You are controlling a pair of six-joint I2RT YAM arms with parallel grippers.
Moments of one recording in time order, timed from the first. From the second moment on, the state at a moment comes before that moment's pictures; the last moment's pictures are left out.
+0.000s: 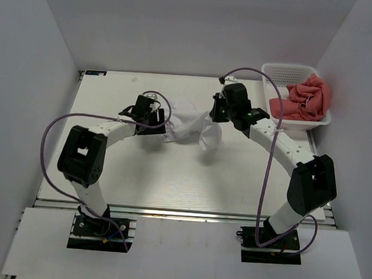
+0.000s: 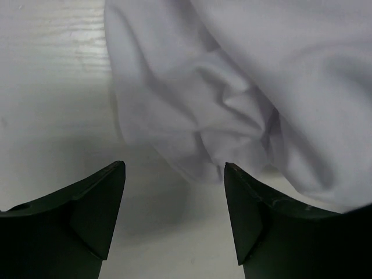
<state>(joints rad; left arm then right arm) -0.35 1.74 1.10 -0.23 0.00 -0.40 0.55 1.62 1.32 -0.31 0.01 0.29</state>
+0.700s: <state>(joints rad) -0.35 1.93 1.31 -0.23 -0.03 -0.32 0.45 1.61 1.36 -0.34 -0.11 0.21</state>
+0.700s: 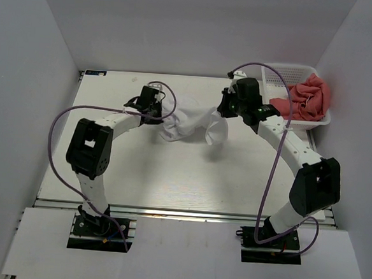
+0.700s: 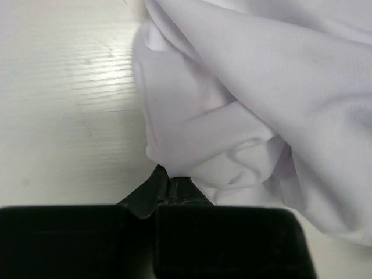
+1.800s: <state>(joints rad) -0.35 0.62 1.20 -0.27 -0.16 -0.30 0.43 0.70 1.20 -0.19 0.02 -0.03</state>
